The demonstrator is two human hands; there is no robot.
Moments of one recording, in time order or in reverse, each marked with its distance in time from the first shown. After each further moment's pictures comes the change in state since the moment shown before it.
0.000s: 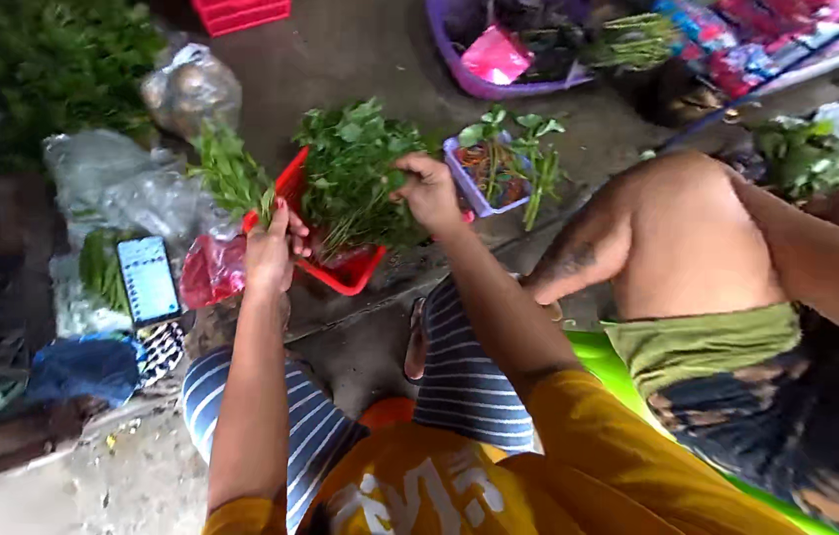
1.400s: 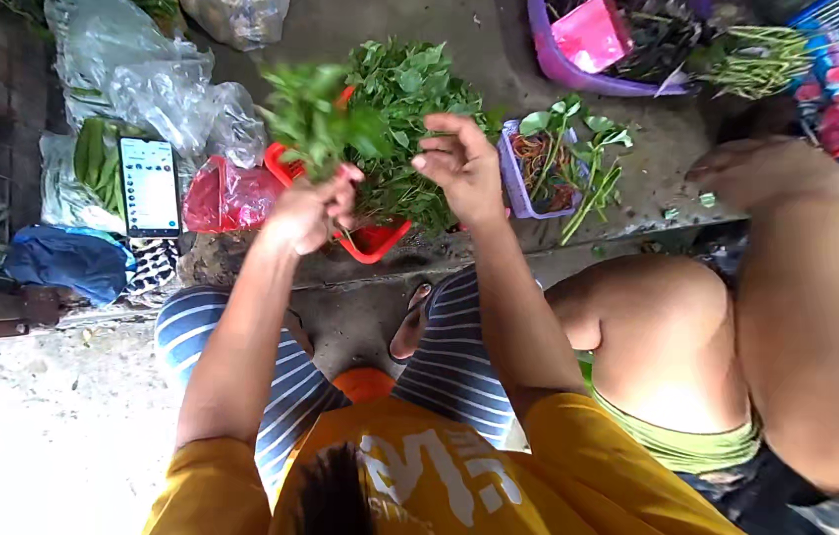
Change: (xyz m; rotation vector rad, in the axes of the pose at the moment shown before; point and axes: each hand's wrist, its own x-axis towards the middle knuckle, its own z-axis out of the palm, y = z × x) left_hand -0.004 -0.011 -0.005 -0.235 -0.362 -0.161; right_hand 0.002 -0.002 0.008 0.026 -0.196 0.038
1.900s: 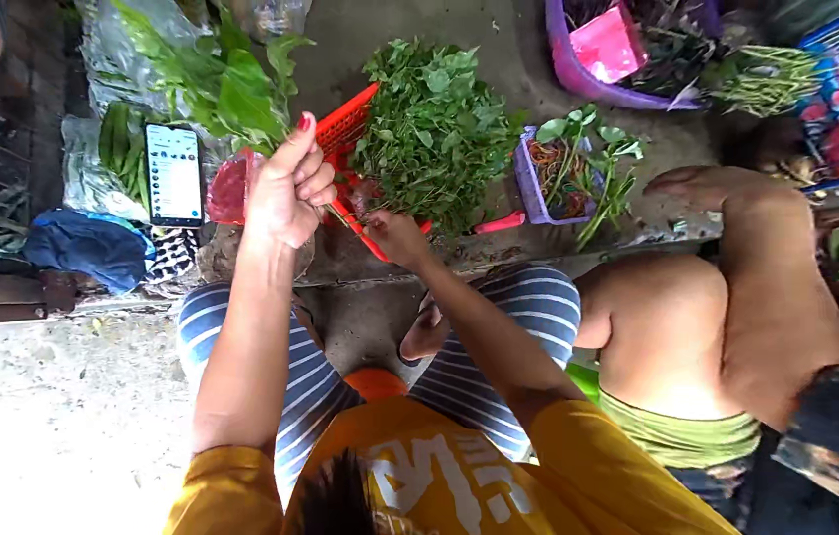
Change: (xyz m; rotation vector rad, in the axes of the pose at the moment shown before) left_hand -0.028 0.034 -0.028 -0.314 0.048 0.289; right_hand -0.045 0.048 0.113 -0.517 -0.484 0.465
